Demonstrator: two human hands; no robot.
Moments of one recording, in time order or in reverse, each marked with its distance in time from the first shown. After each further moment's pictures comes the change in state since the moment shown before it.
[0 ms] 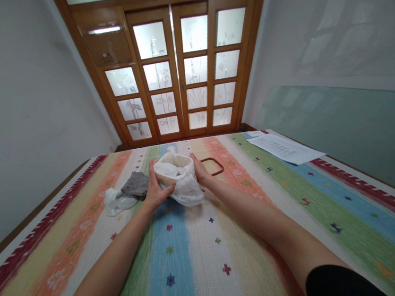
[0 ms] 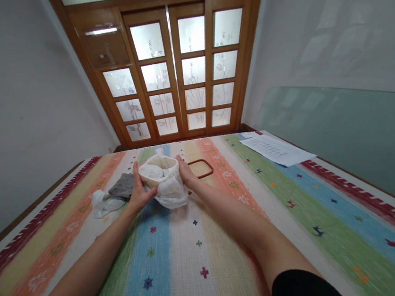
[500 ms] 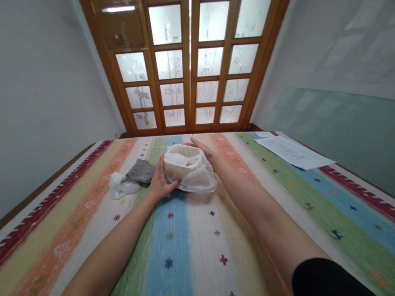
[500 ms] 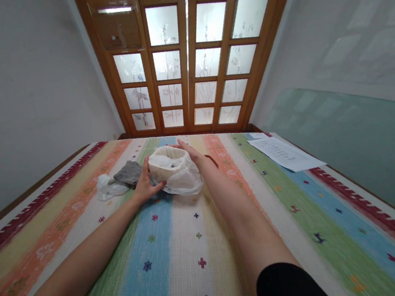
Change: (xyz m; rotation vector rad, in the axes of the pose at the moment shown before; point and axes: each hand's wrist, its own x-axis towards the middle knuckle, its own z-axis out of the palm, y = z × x) left_hand -0.020 -0.014 0.002 0.246 -0.033 0.057; right_hand 0.039 -0.041 -0.006 0.280 -0.525 0.444
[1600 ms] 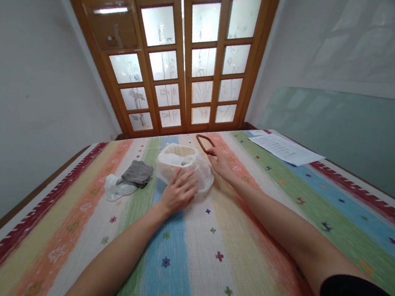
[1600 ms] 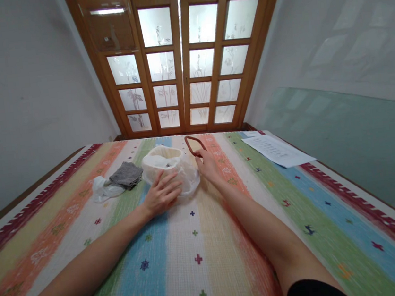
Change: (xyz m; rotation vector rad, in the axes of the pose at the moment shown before) left_hand -0.007 0.085 0.018 0.348 -0.255 0.617; right_hand -0.090 0.040 -0.053 -1.158 0.777 -0.609
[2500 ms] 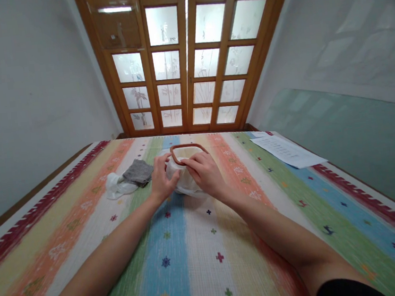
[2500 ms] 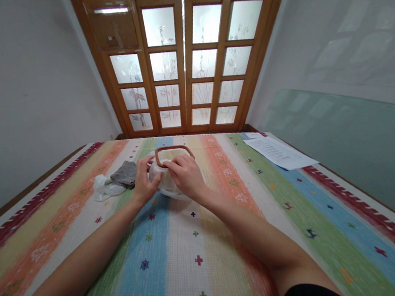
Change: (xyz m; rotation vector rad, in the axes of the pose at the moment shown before) left_hand 0.012 -0.031 -0.024 -0.295 0.455 -0.611; right_hand -0.036 -0.142 -0.003 -0.161 -0.056 -0.505
